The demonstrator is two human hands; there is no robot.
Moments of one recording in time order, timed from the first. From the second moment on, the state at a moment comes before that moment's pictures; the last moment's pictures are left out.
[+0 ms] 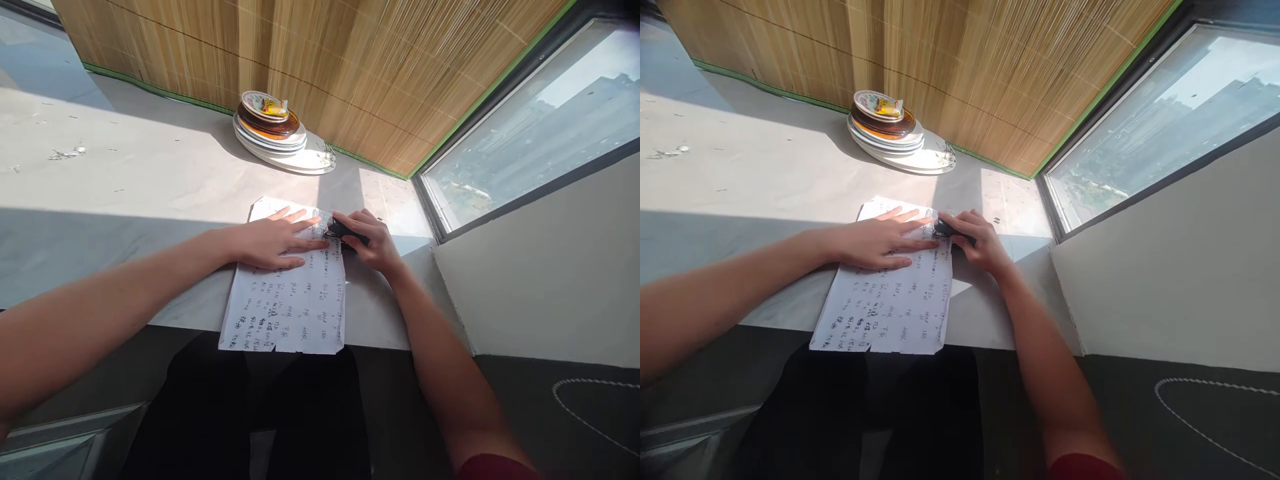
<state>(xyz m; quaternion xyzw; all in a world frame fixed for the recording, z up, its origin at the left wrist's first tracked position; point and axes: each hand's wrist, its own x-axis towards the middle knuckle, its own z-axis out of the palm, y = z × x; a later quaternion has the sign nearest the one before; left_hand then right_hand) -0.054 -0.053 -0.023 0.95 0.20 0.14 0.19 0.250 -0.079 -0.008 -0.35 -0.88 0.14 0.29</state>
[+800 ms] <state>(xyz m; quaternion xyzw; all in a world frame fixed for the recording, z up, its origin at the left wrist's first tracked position) -0.053 -0.054 -0.029 0.94 0.21 0.15 0.21 0.240 -0.085 -0.009 -0.40 -0.88 0.07 0.24</state>
